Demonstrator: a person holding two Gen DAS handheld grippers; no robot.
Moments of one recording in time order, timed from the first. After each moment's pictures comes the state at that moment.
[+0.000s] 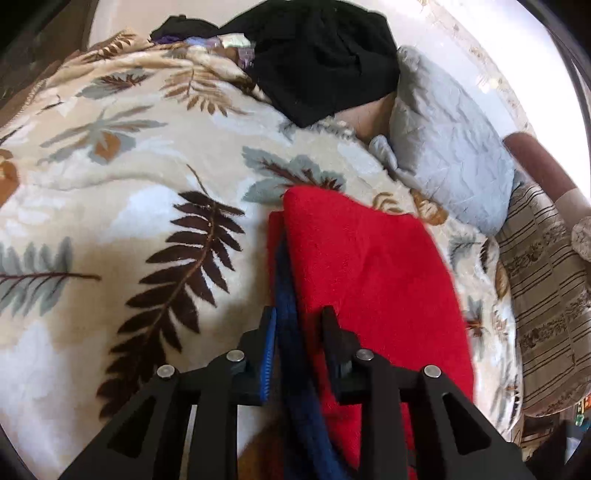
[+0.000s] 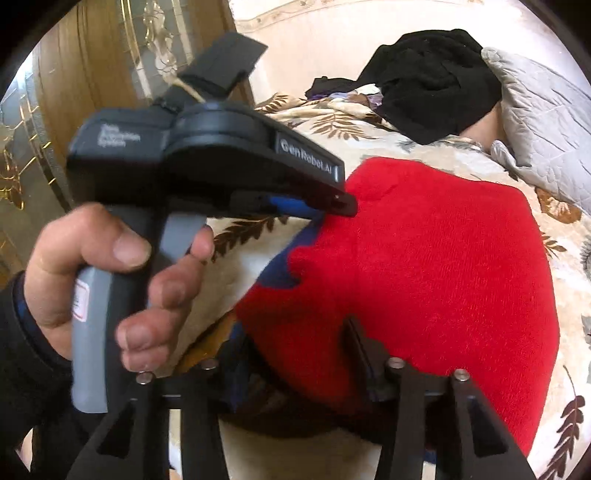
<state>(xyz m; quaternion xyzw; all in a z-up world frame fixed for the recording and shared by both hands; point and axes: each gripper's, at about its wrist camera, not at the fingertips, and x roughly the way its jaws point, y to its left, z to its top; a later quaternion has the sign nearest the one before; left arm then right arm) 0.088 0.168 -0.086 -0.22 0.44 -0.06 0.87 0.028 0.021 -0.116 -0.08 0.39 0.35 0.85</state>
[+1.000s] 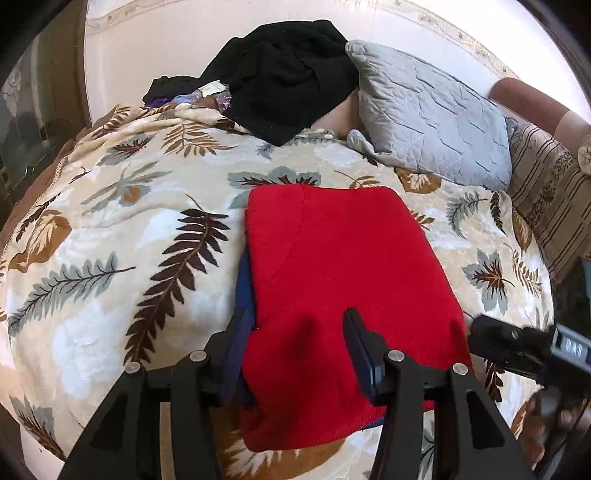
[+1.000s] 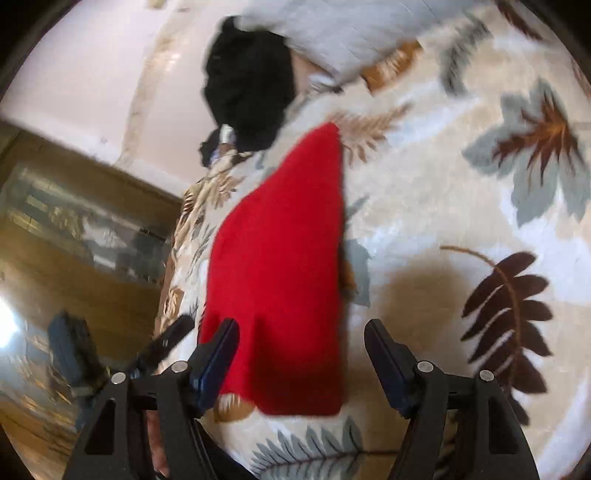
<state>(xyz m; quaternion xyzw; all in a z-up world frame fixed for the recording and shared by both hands) 0.034 0.096 -0.055 -0.07 0.43 -0.01 0.90 0.098 -0.167 -0.129 0.31 0.49 0.26 0.77</state>
